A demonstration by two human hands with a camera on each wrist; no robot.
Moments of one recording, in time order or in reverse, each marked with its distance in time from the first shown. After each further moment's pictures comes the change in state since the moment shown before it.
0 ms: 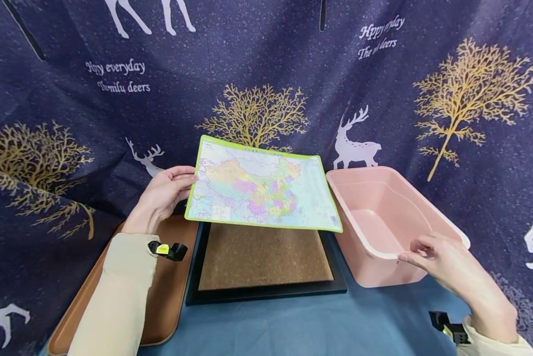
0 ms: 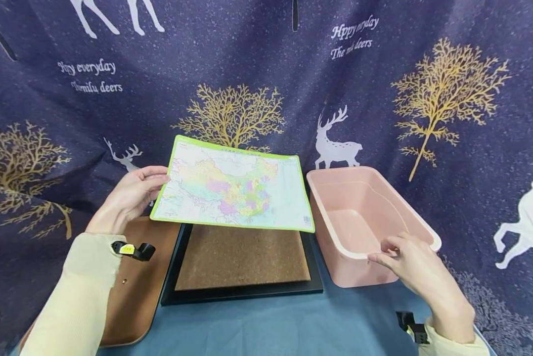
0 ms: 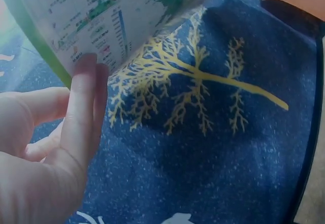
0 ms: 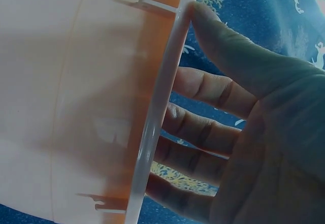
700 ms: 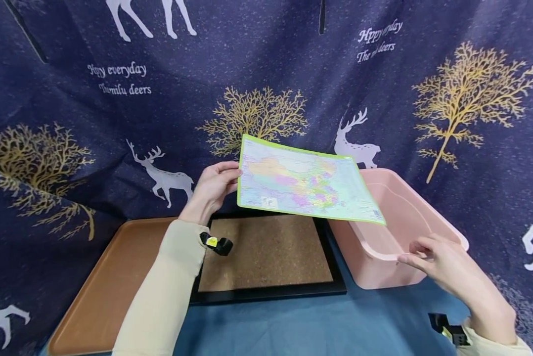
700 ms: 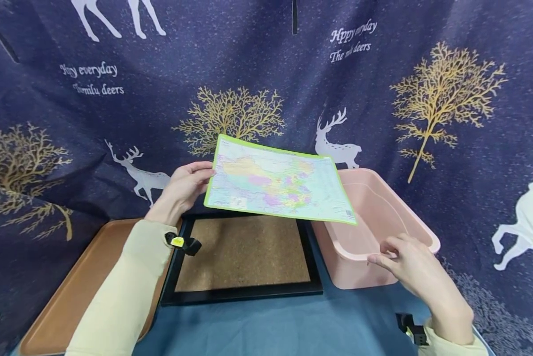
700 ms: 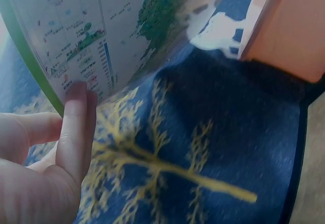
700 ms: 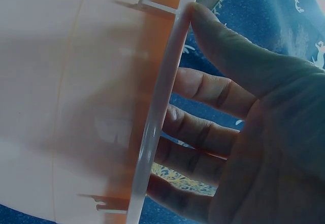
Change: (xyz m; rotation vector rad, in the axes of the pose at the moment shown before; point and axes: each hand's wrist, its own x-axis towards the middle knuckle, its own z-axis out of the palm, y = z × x) left_hand 0.033 -0.015 0.094 -0.100 0.052 0.008; right_hand -0.001 -0.001 0.000 -0.011 -0.017 0.027
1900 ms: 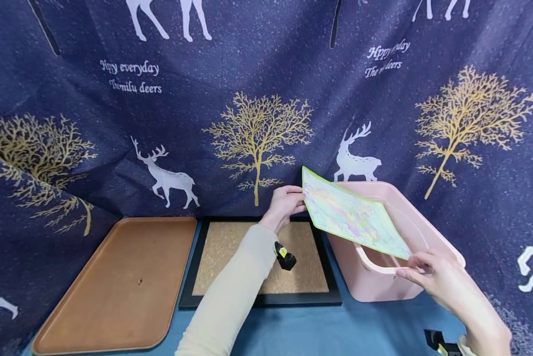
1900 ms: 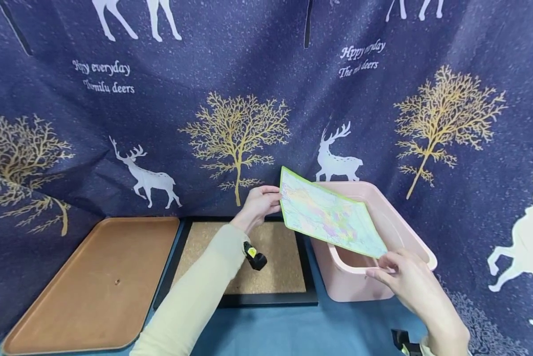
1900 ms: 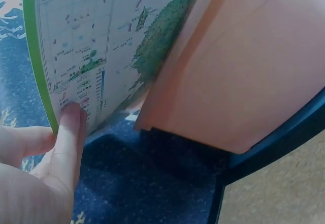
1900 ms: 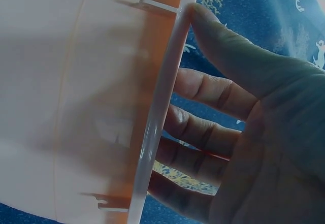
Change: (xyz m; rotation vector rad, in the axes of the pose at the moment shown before) left_hand 0.023 -0.087 0.125 -0.126 -0.061 -0.081; right_hand 0.000 -0.007 0.000 0.070 0.020 -0.041
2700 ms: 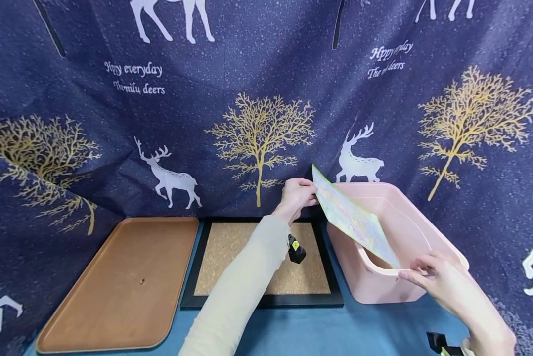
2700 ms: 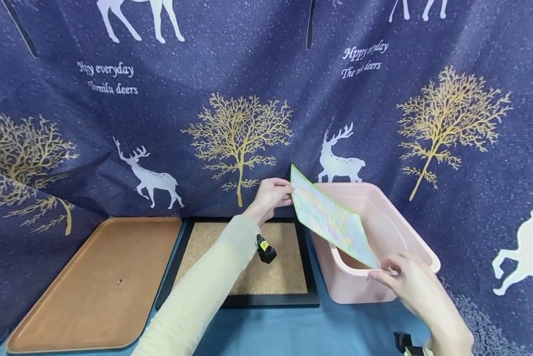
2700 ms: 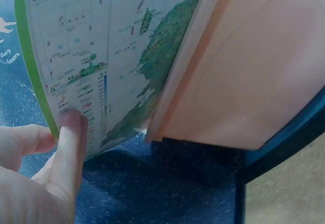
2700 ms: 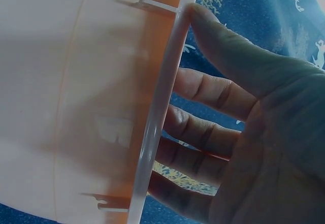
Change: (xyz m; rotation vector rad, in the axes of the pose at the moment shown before) left_hand 0.005 0.015 0.031 0.142 0.092 0.008; right_hand 0.000 0.002 -0.002 -0.020 -0.011 0.001
